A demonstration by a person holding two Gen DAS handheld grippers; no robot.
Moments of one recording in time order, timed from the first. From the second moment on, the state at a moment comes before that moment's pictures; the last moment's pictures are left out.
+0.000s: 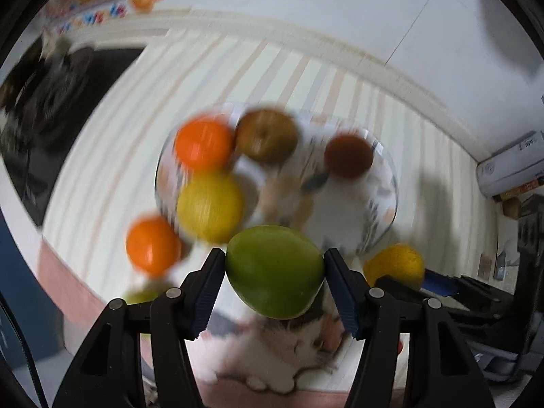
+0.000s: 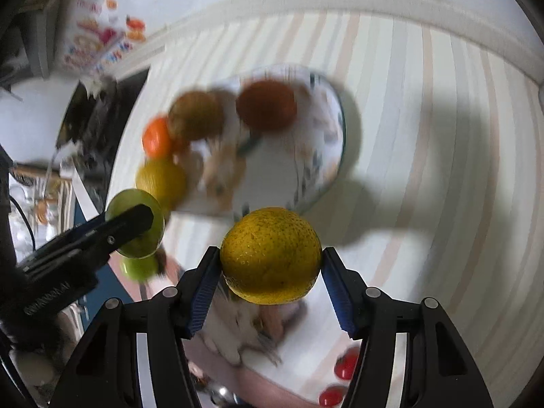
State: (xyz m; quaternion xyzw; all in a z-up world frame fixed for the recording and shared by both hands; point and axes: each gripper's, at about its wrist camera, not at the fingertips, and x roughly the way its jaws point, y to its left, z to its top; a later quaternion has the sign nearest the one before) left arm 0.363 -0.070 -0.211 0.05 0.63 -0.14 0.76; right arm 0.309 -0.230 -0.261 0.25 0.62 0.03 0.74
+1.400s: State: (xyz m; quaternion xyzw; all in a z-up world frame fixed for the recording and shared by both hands) left arm 0.392 -0.044 -0.204 0.08 0.63 -0.08 0.77; right arm 0.338 -0.218 -0.224 0.11 0.63 -0.03 0.77
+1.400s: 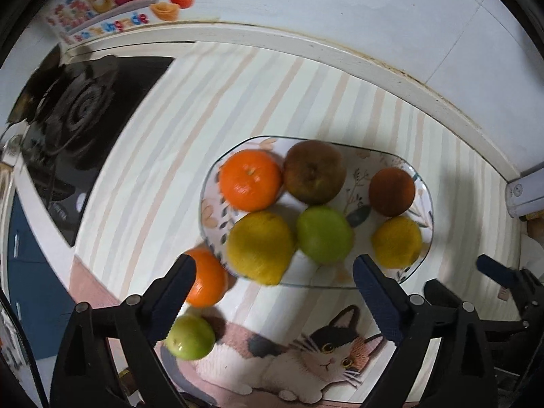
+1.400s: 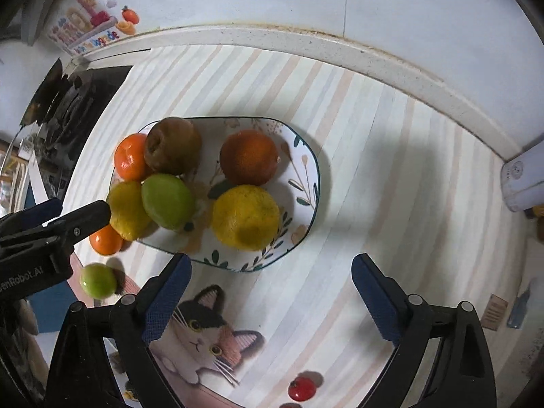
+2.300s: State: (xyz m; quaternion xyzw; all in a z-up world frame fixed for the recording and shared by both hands) left arm 0.261 -0.020 -0.082 0.06 0.50 -0.07 0.86; right arm 0.227 -0.206 -0.077 0.06 0.54 -0.01 0.84
